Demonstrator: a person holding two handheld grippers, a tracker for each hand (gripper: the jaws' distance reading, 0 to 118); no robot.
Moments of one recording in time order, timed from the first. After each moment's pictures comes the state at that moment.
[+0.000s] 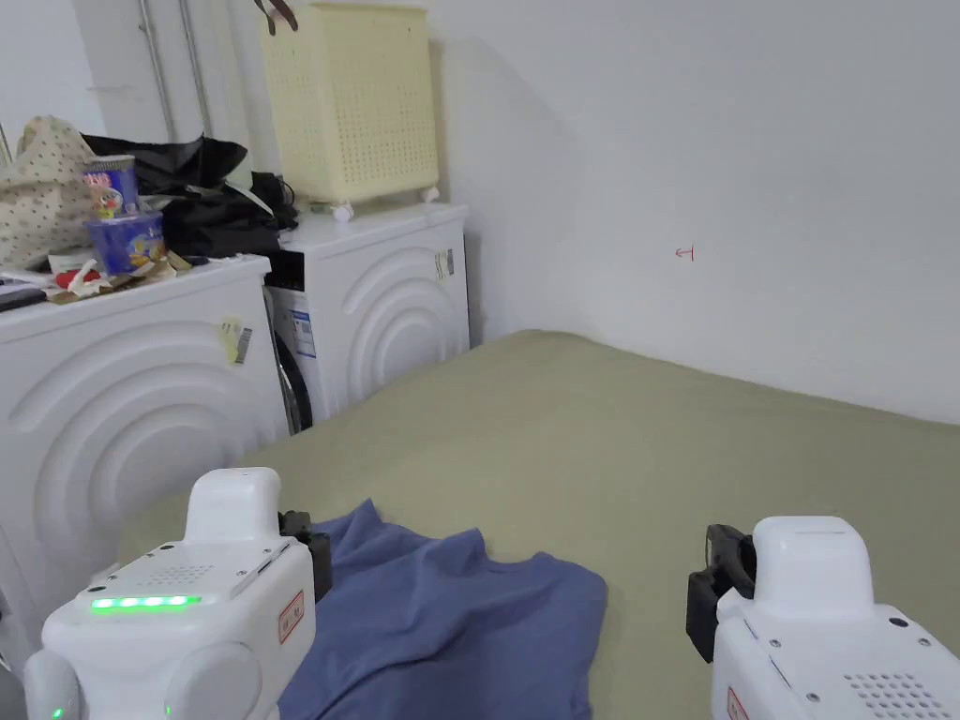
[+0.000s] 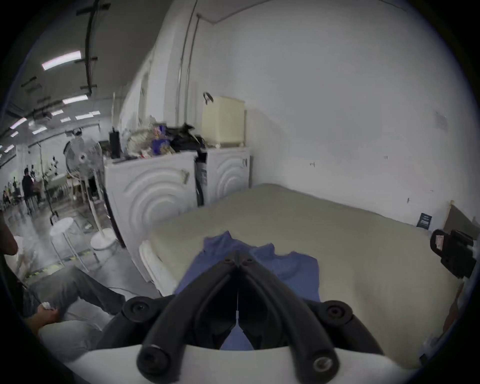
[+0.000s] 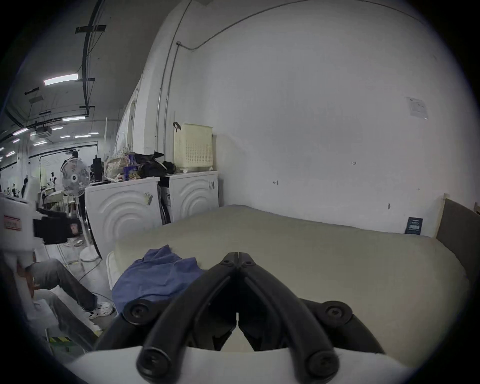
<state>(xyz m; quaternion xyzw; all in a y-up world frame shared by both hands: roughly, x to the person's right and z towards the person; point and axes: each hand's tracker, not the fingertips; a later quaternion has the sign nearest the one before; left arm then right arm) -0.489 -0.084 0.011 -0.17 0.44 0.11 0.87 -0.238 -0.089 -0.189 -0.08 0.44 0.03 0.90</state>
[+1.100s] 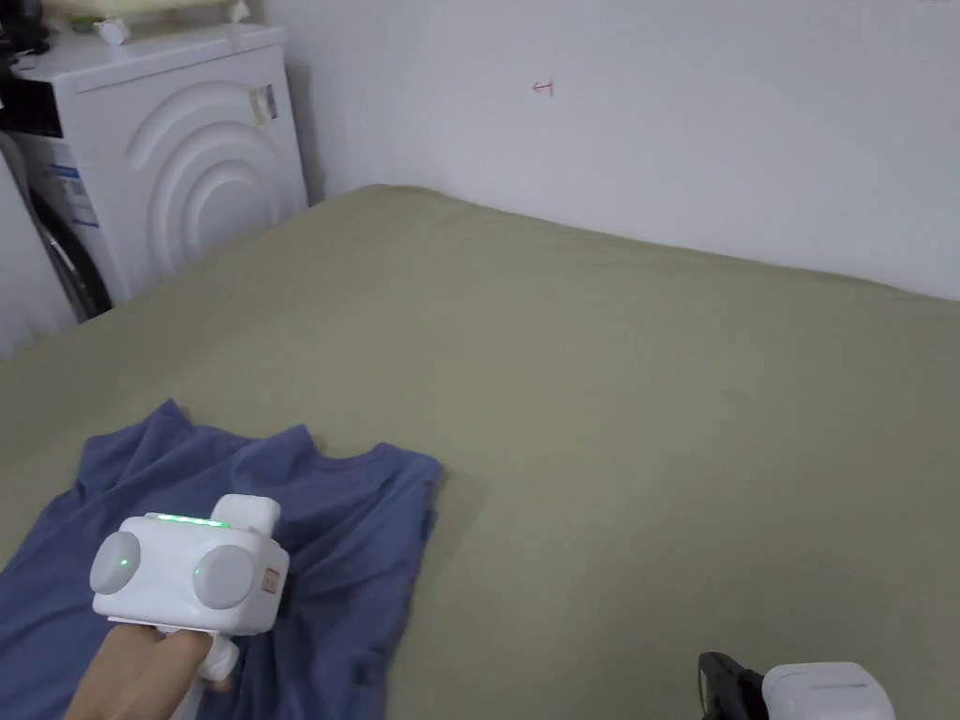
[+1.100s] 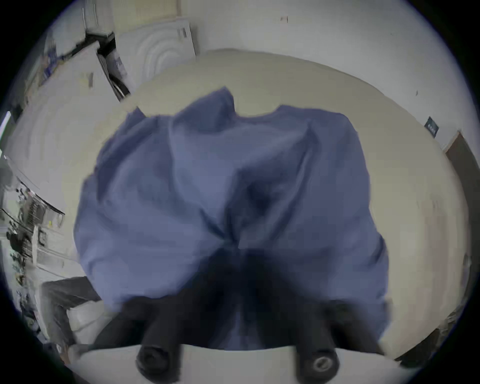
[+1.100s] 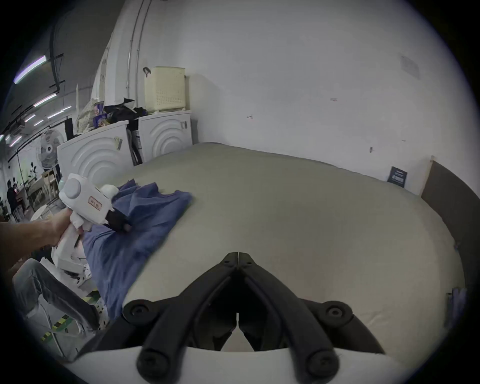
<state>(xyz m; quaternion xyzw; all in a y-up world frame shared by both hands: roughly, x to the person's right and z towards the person) -0.590 -0.283 -0.168 -0.48 0.32 0.12 0.81 -0.160 -0.187 -0.227 -0.23 0.36 0.09 0.90</state>
